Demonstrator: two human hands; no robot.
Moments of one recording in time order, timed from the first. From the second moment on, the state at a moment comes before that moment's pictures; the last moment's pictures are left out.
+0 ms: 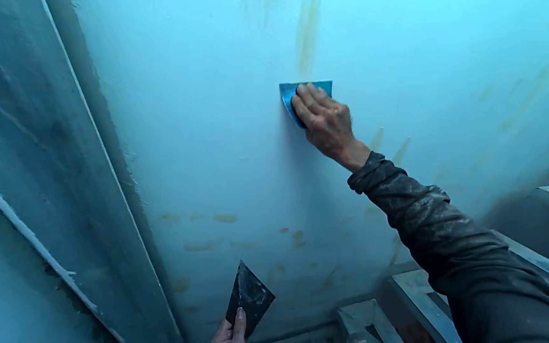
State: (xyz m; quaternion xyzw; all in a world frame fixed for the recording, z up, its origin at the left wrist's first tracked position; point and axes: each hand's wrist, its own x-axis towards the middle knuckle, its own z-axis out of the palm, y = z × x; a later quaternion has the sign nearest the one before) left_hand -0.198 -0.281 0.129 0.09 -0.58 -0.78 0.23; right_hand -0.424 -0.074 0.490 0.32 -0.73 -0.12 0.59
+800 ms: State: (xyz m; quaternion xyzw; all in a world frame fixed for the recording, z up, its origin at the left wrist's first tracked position) left_hand -0.217 -0.235 0.264 0.01 -0.29 -0.95 0.15; right_hand -0.234 0.015 0.286 0.32 -0.81 0.41 0.26
